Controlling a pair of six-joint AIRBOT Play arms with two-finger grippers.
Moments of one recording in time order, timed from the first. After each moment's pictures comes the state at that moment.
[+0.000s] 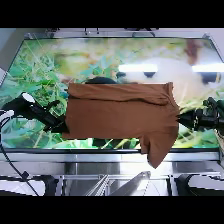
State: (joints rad) left arm 0.17 -1.65 0.97 1.11 -1.43 -1.27; right arm -0.72 -1.47 0.71 -0.47 1.48 0.77
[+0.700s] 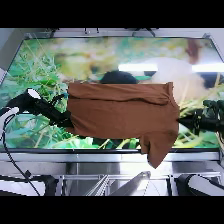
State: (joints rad) left arm 0.11 -1.65 1.02 1.08 -1.34 -1.23; right arm -0.71 -1.24 0.58 -0.60 1.40 1.06
